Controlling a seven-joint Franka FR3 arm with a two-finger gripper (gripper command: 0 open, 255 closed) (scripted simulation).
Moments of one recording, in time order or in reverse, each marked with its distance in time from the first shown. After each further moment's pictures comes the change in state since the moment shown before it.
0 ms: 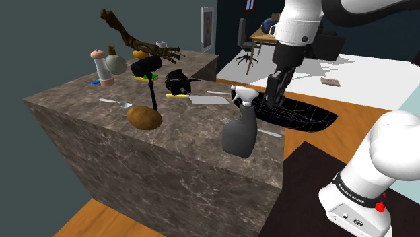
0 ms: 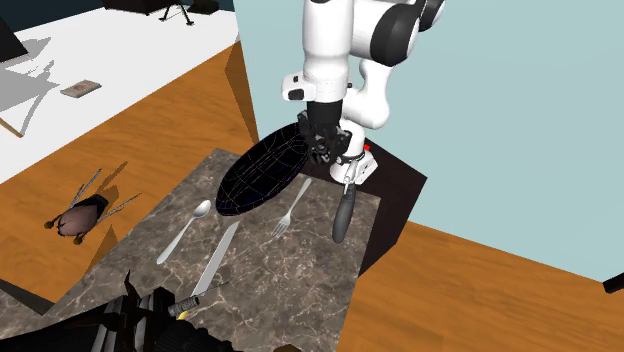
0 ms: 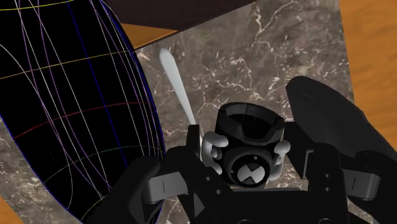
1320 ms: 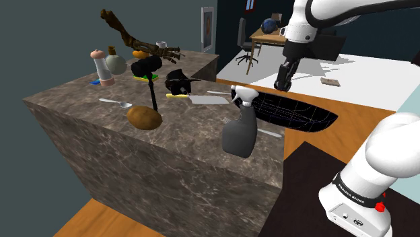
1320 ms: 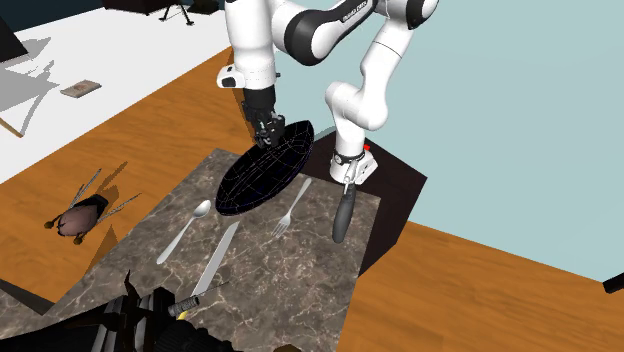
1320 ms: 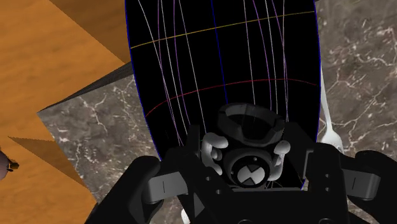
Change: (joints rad) arm -0.135 0.094 -0.282 -0.022 -0.190 0.096 -0.320
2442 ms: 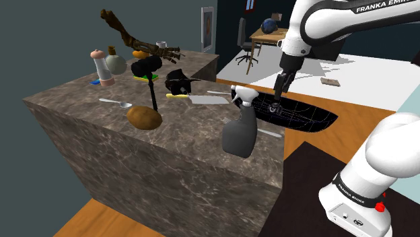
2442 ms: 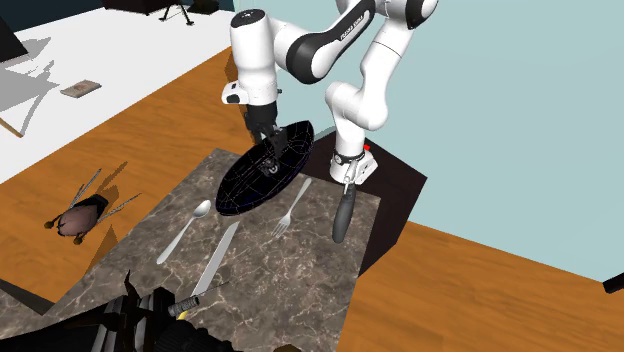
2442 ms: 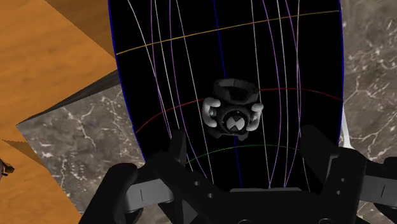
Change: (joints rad) arm 0.000 0.007 -0.001 -0.100 0.000 0.108 -0.002
